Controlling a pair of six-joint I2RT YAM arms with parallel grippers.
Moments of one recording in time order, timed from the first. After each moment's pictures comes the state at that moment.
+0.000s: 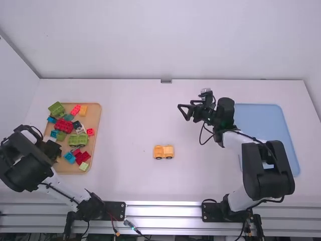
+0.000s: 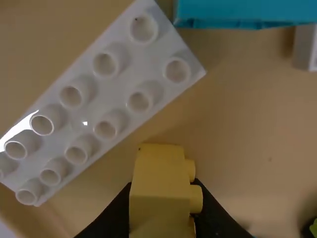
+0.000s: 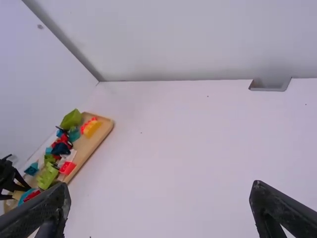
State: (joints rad) left arm 0.90 1.89 1.08 -0.66 0.01 -0.31; right arm 0.13 1.67 0.72 0.64 -0.75 0.33
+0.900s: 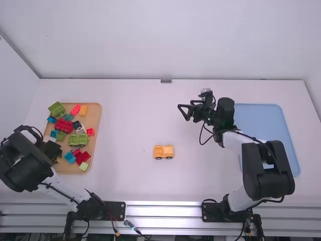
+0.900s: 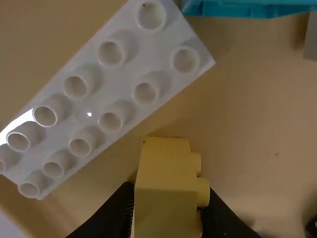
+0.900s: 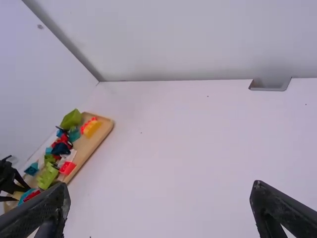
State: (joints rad) left arm 0.90 1.89 1.08 -0.69 0.01 -0.32; right arm 0.13 1.67 0.72 0.64 -0.75 0.33
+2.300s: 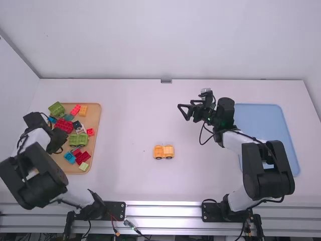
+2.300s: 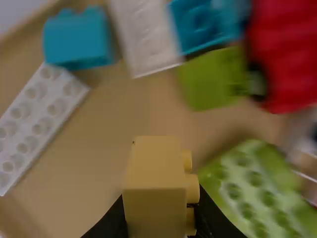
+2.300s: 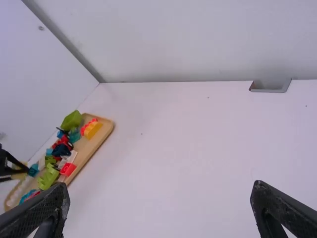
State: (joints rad) left arm 0.66 1.55 0.93 -0.48 0.01 -0.26; right arm 0.14 1.67 0.72 0.65 -0.75 0.34
